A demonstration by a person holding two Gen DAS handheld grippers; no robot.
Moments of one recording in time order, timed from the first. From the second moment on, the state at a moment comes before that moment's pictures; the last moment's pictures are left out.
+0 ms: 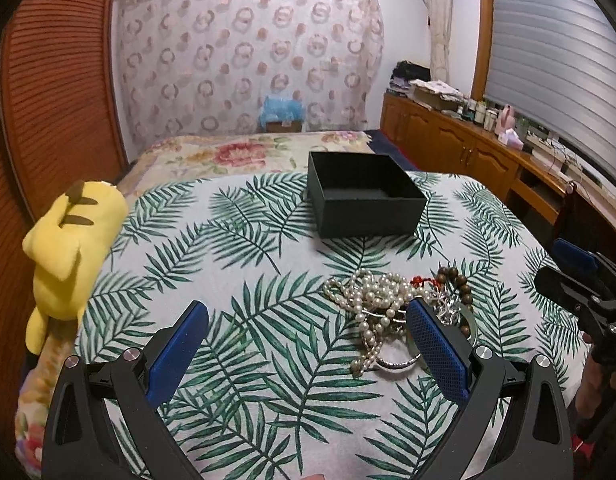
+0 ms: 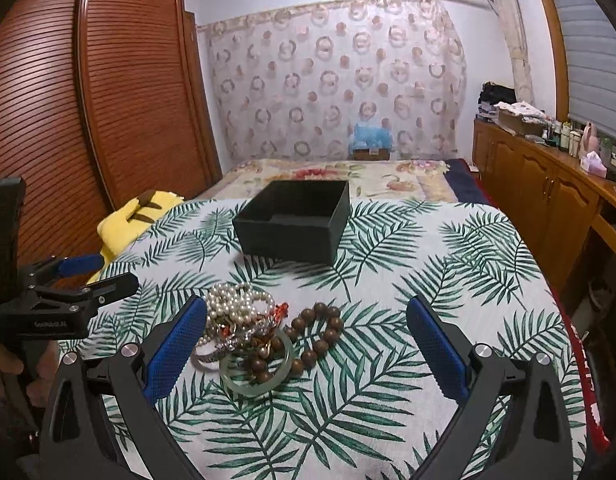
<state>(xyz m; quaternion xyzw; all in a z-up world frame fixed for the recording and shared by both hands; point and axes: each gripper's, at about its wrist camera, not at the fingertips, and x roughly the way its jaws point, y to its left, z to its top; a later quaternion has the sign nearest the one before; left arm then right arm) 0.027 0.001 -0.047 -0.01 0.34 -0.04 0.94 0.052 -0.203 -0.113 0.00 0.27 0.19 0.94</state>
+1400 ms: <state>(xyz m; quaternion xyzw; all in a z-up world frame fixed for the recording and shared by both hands) 0.075 -0.003 -0.035 -0.04 0.36 -0.14 0.92 0.061 -0.191 -0.144 -0.04 0.32 0.22 0.92</state>
